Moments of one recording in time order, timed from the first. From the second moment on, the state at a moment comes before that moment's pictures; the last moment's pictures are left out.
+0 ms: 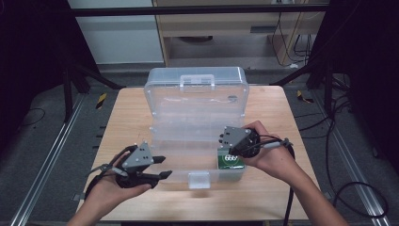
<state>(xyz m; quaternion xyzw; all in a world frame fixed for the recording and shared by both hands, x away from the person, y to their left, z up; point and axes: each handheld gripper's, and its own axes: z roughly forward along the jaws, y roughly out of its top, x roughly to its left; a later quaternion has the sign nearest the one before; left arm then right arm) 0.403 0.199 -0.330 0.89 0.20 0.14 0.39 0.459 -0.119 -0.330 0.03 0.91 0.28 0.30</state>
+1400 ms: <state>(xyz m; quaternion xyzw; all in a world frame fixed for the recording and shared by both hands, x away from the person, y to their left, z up) 0.534 0.246 -0.281 0.80 0.37 0.17 0.44 0.454 -0.120 -0.335 0.03 0.91 0.29 0.30</state>
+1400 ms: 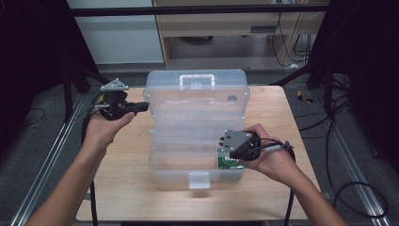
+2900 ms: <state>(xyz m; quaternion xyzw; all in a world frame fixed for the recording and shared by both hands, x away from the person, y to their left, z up) 0.500 0.241 -0.296 0.80 0.36 0.16 0.46 0.442 -0.123 -0.345 0.04 0.91 0.29 0.28</state>
